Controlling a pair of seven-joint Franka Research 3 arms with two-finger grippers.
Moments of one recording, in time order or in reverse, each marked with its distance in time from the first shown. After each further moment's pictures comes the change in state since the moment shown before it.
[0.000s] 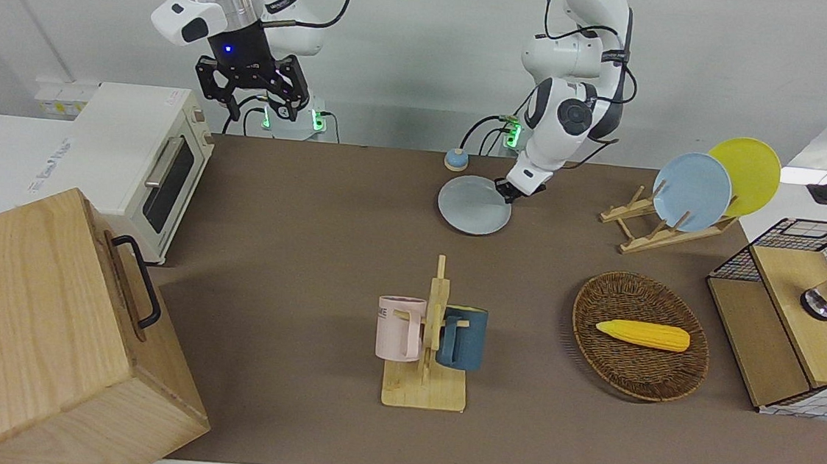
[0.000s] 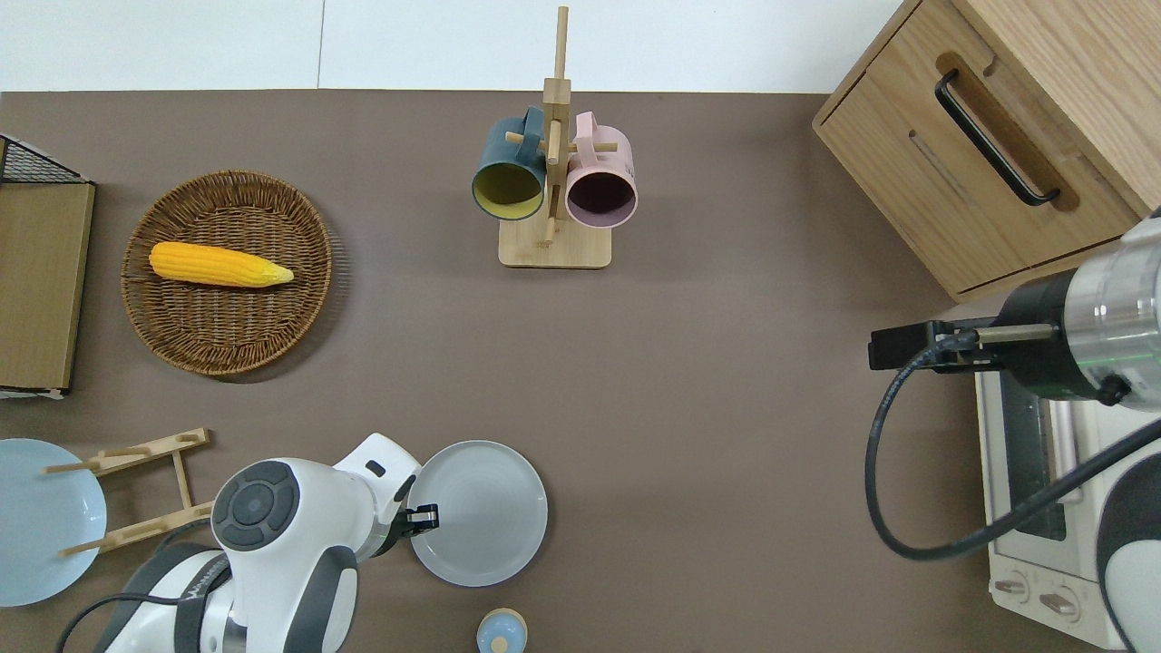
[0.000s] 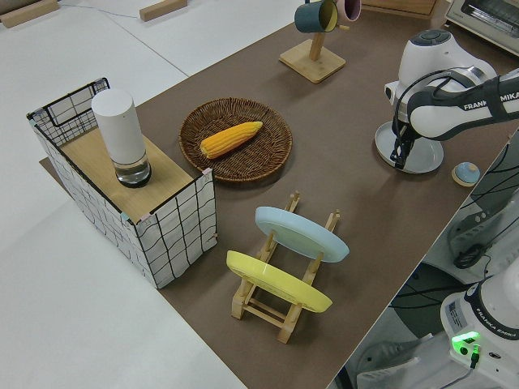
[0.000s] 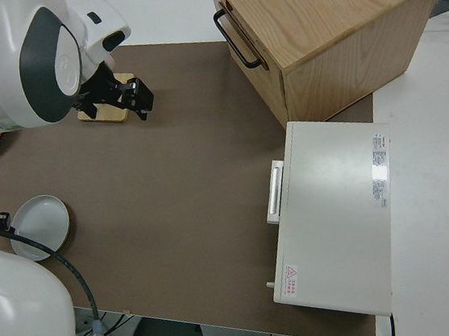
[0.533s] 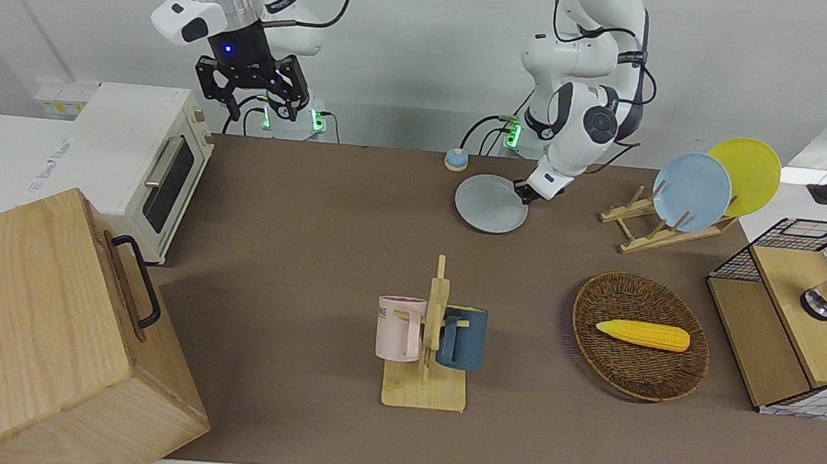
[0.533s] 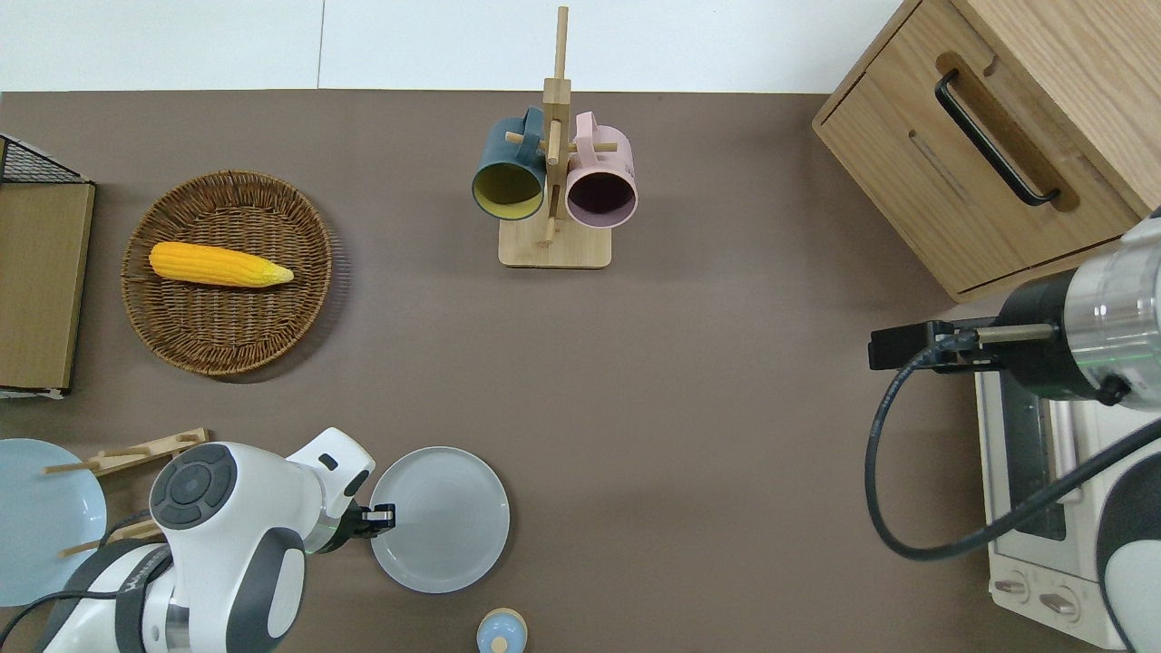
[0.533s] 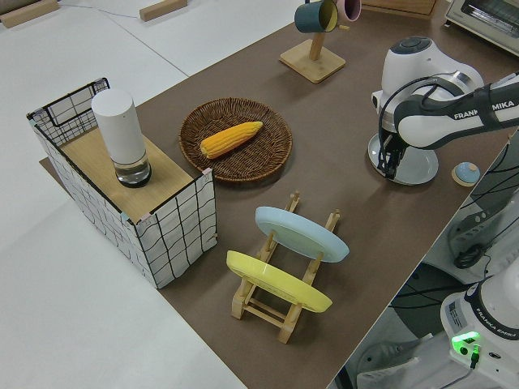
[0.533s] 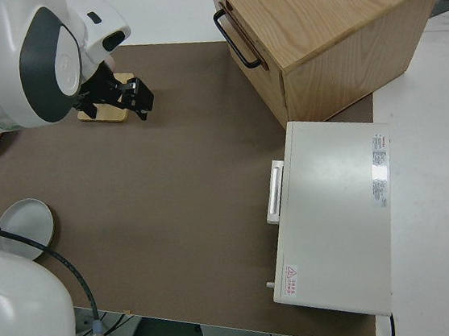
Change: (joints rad) left arm 0.000 0.000 0.130 0.000 0.058 -0.065 0.120; right arm 0.000 0.000 0.000 0.000 0.000 0.000 0.000
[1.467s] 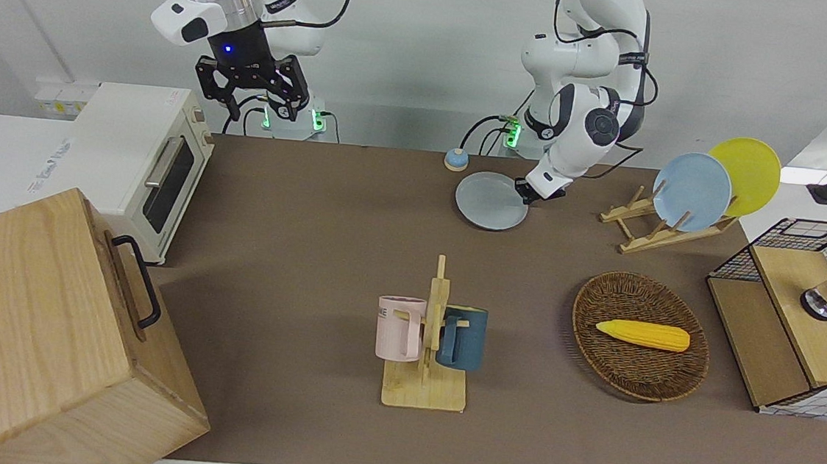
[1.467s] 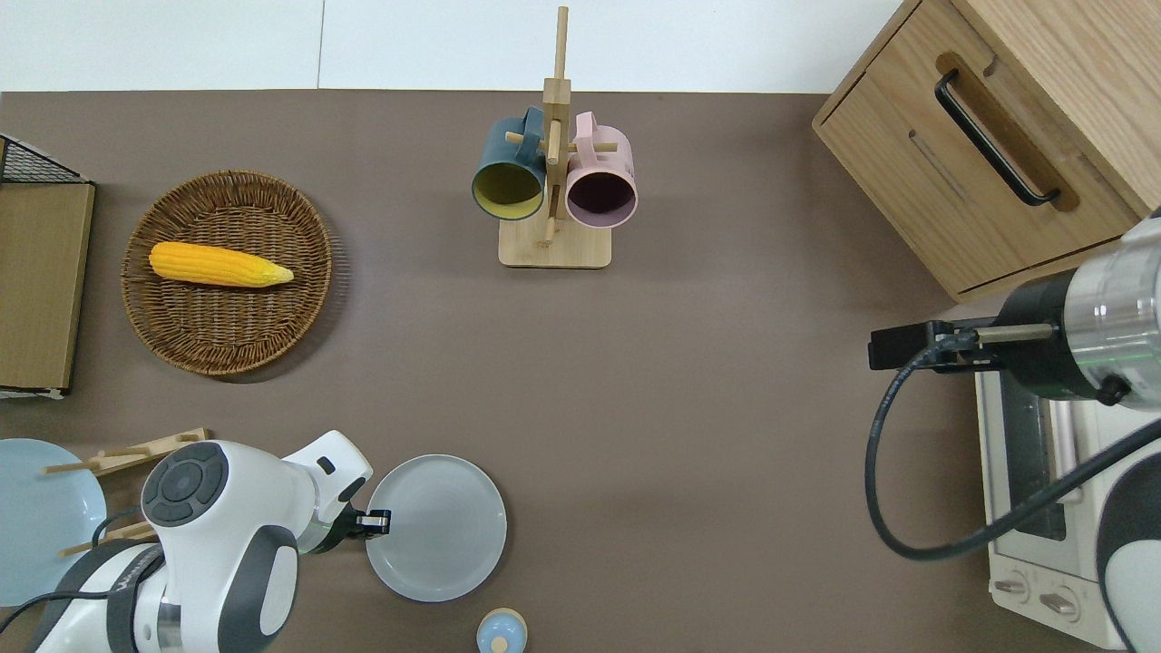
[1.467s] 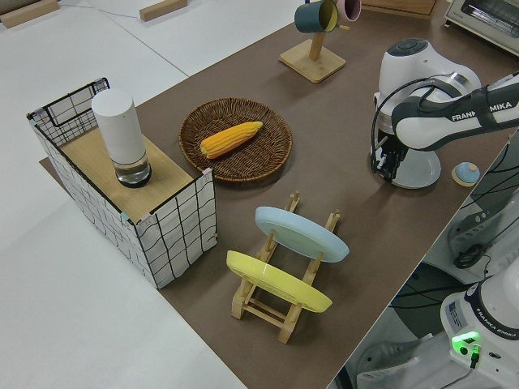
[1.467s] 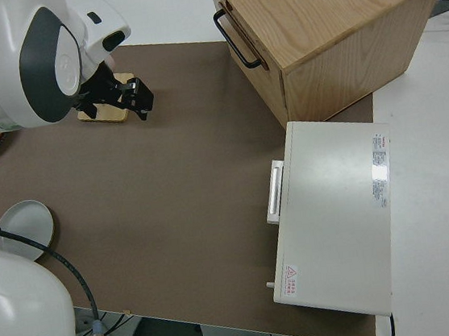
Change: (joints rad) left arm 0.000 0.000 0.022 0.001 0.001 -0.016 0.126; right arm 0.000 0.000 0.000 0.000 0.000 0.000 0.000
